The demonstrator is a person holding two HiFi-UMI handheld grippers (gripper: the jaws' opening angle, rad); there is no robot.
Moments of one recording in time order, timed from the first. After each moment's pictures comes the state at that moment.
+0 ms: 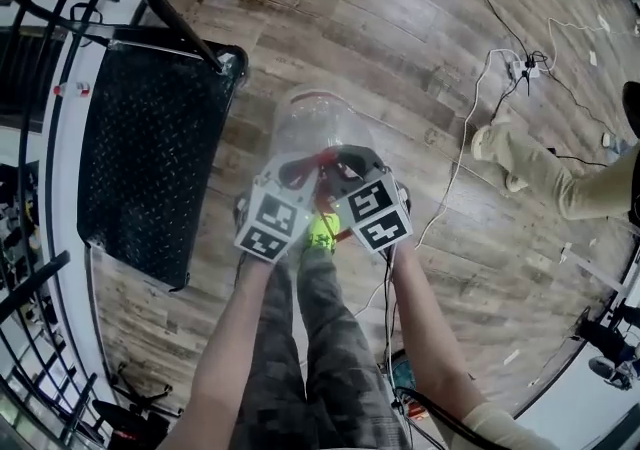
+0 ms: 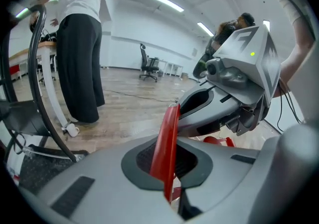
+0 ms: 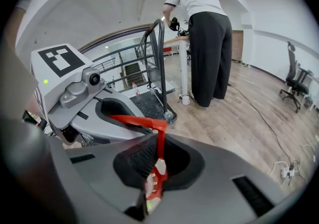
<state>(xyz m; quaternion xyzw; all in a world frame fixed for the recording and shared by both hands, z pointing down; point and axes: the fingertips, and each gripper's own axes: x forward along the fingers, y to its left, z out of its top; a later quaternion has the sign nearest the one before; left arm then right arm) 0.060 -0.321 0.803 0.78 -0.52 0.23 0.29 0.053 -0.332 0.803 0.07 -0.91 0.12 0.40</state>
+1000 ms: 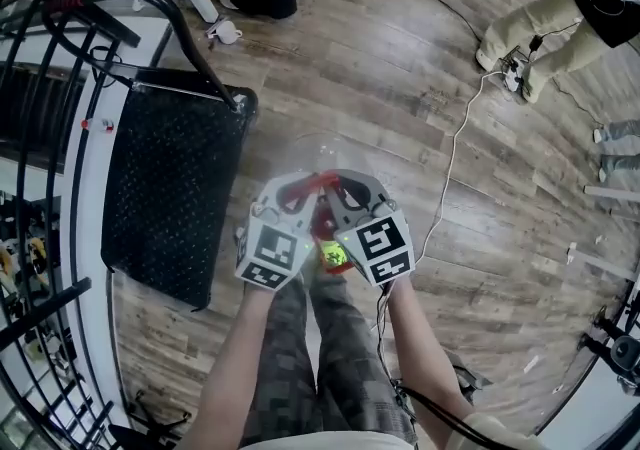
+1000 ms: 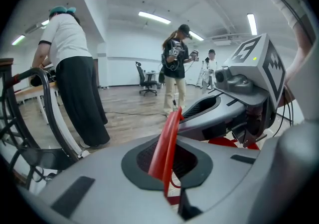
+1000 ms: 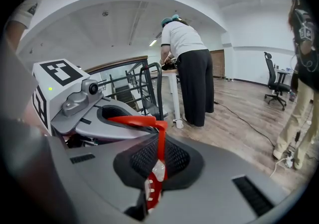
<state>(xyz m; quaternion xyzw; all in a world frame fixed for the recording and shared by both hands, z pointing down) 0.046 -0.303 0.645 0.79 -0.54 0.23 0.19 0.047 -0.310 0.643 0.15 -0.94 0.14 0.28</state>
